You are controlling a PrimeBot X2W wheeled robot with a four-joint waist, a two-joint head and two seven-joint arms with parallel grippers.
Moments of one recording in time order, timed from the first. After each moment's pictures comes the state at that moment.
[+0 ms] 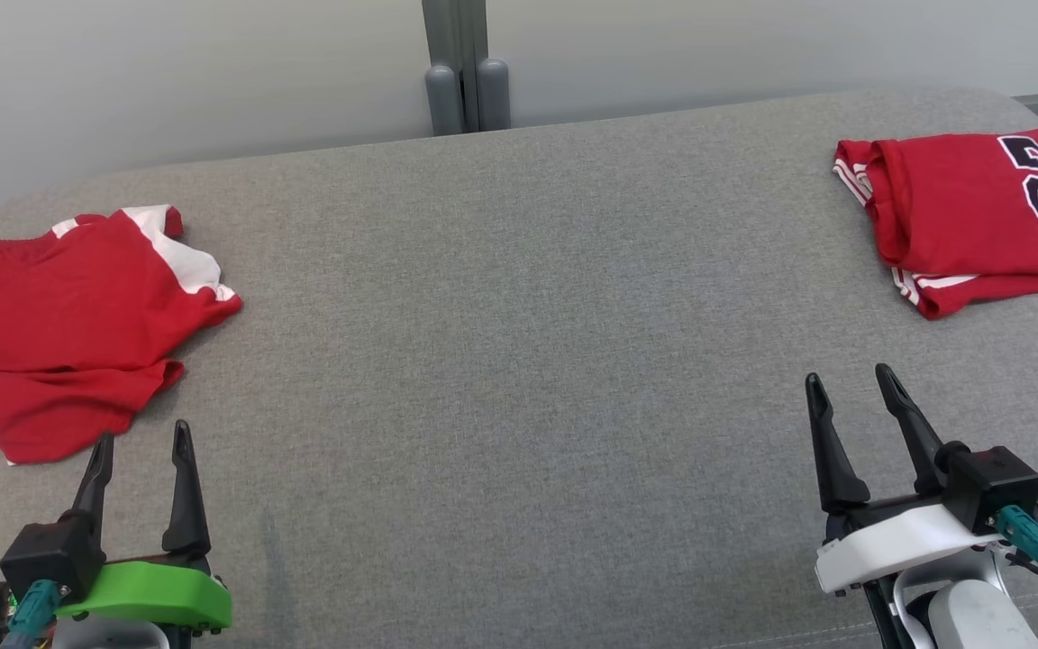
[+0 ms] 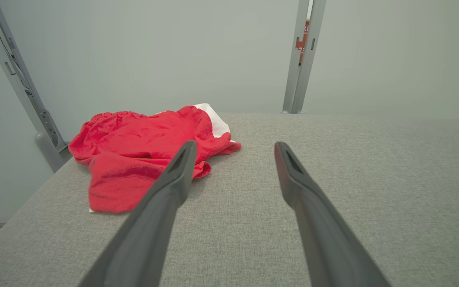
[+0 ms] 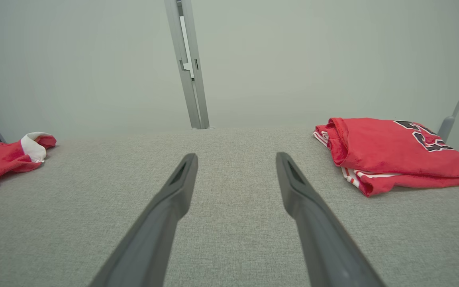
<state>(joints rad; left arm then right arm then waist) -0.06 0.10 0.12 0.26 -0.17 -0.13 -0.26 -0.05 -0.11 0.05 0.14 0.18 0.13 -0.26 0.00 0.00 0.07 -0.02</state>
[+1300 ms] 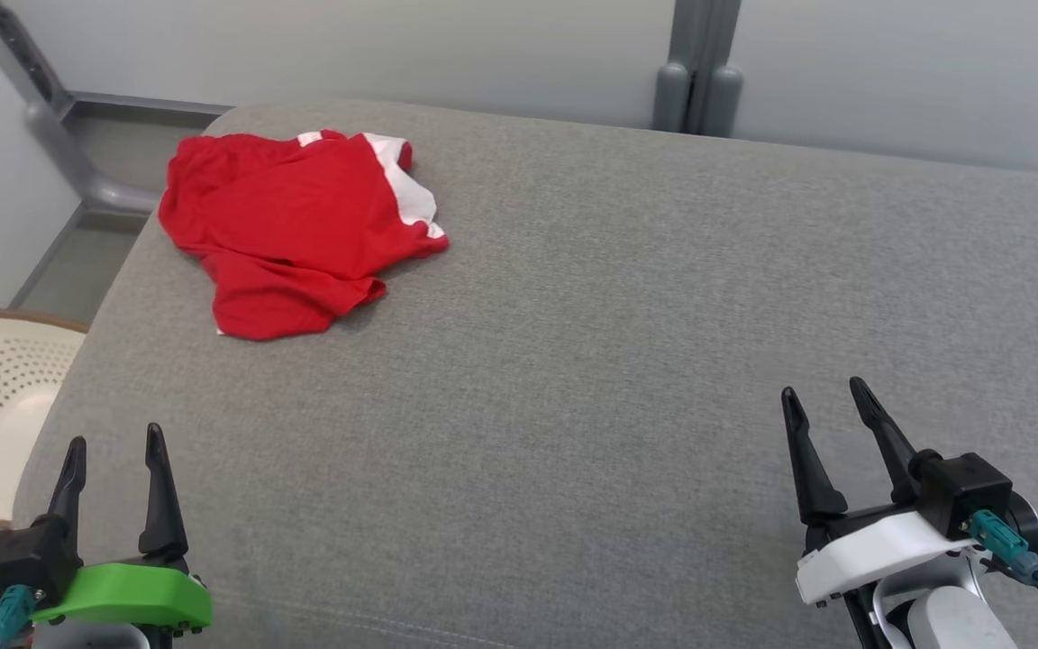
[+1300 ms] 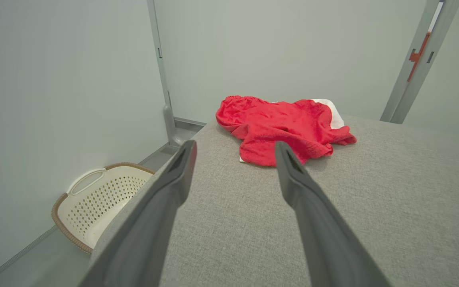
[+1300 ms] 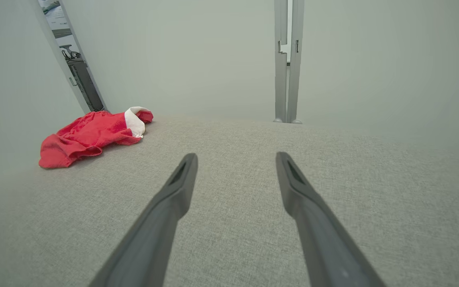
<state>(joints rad) -0.06 0.10 0.17 0.28 -0.18 -0.13 -0.26 -0.05 -0.09 0.08 0.18 0.18 0.13 -0.26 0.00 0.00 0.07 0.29</state>
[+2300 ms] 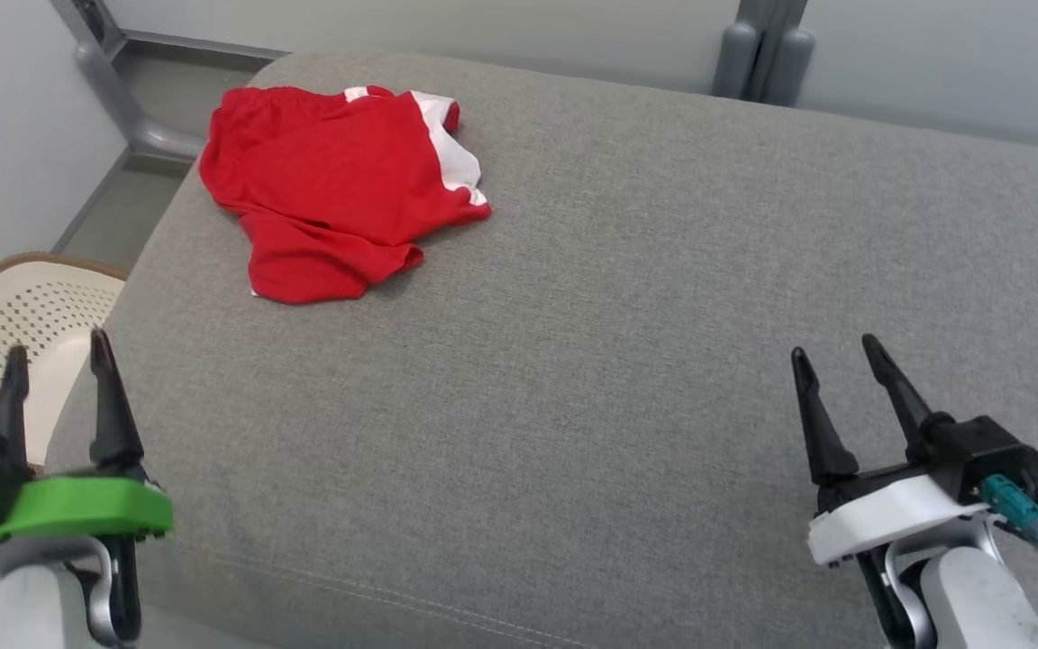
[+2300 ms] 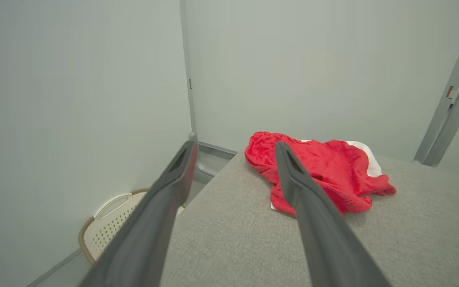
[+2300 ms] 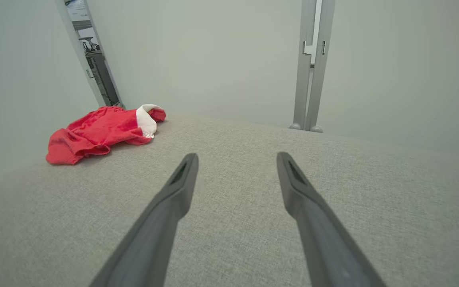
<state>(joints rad) -0.20 0.11 0.21 0.27 -0.20 -0.12 -0.26 -0.11 -0.12 0.08 0.17 0.15 0.13 -0.26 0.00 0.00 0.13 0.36</state>
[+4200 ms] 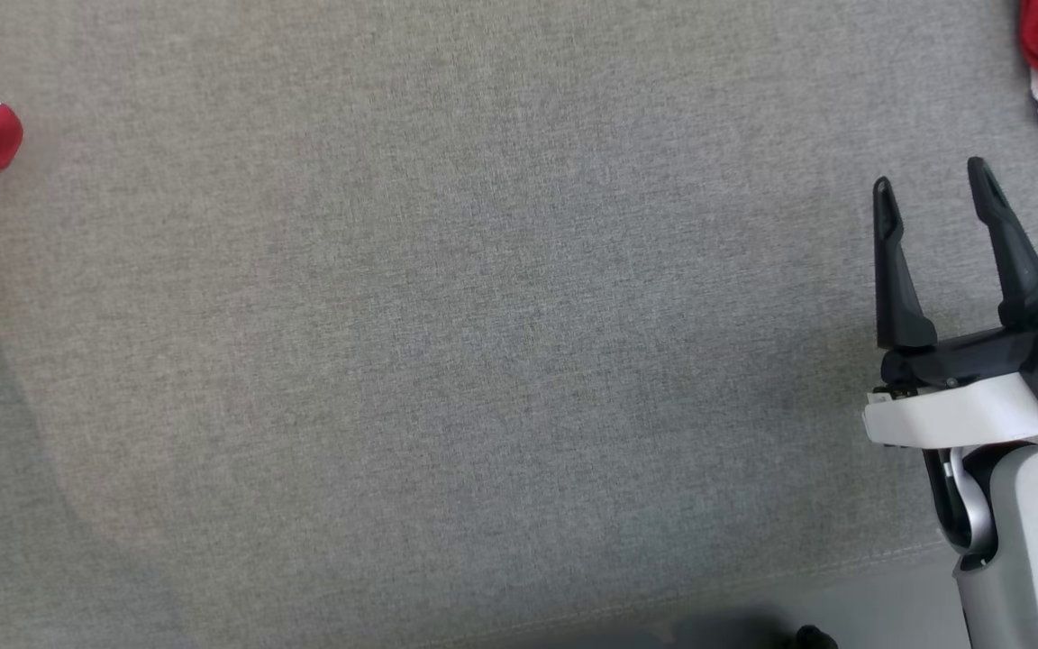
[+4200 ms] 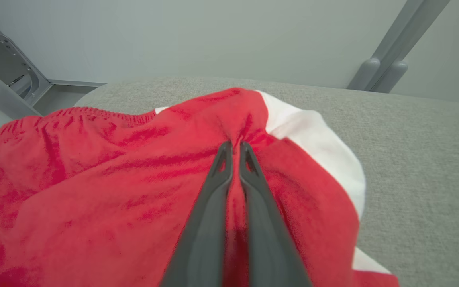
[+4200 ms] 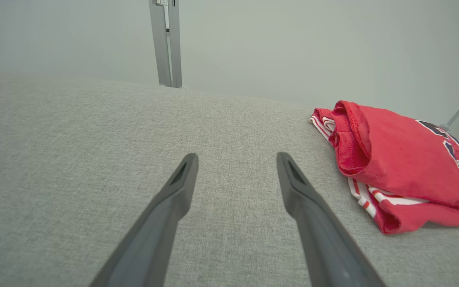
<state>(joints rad) -1.06 0.56 -0.23 0.95 -0.68 -0.13 0.02 -0.23 -0.14 -0.02 -0.10 0.03 0.13 -0.21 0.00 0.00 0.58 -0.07</state>
